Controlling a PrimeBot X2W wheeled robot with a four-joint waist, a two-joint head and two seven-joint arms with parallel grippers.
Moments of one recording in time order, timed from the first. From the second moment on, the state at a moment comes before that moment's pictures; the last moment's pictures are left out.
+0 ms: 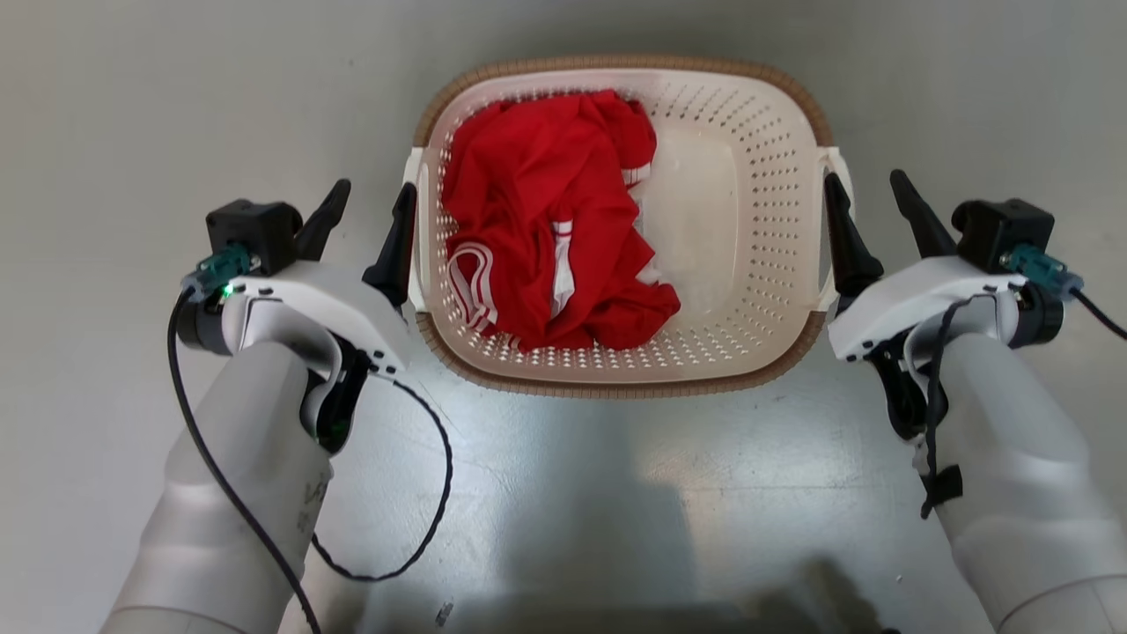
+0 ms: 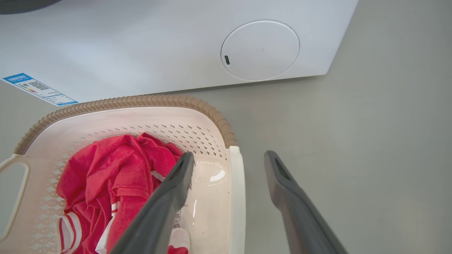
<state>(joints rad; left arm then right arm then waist) -0.76 0.13 -0.31 0.82 -0.49 -0.13 -0.26 -0.75 -0.11 0.10 0.87 0.30 0.12 -0.25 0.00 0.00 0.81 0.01</state>
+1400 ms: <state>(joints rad) -0.99 0.14 -0.67 1.09 -0.79 -0.12 -0.26 -0.94 -0.08 0.26 1.09 0.39 0.12 -0.26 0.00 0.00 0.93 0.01</state>
